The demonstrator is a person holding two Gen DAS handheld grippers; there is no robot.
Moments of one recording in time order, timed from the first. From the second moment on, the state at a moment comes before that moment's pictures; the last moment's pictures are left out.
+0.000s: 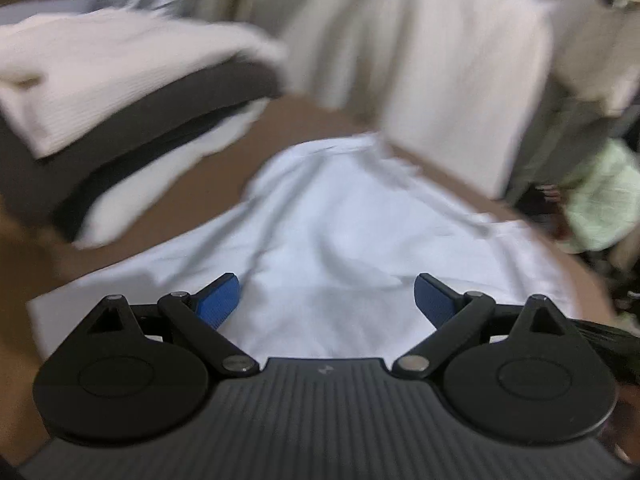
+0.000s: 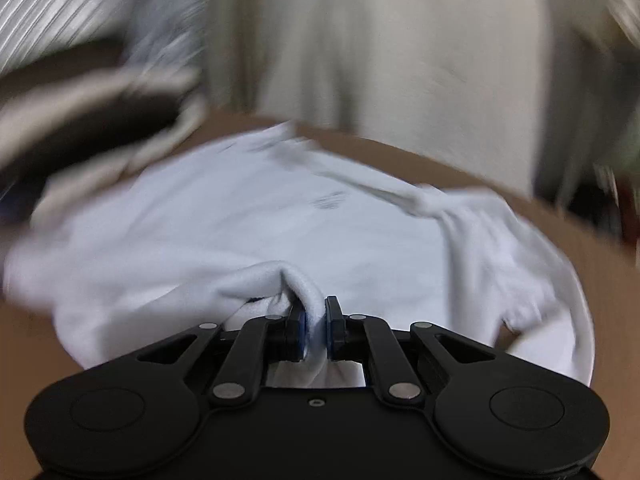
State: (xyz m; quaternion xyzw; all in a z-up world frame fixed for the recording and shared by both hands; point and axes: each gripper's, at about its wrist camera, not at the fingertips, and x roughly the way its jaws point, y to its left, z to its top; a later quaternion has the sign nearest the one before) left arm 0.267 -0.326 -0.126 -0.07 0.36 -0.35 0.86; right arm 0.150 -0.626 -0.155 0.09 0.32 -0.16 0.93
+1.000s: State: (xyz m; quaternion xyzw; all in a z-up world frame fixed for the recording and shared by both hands) left arm 0.302 -0.403 -0.170 0.12 0.33 -0.27 0.90; right arm 0.141 -0.674 -0.189 0.26 0.37 -0.13 0.88
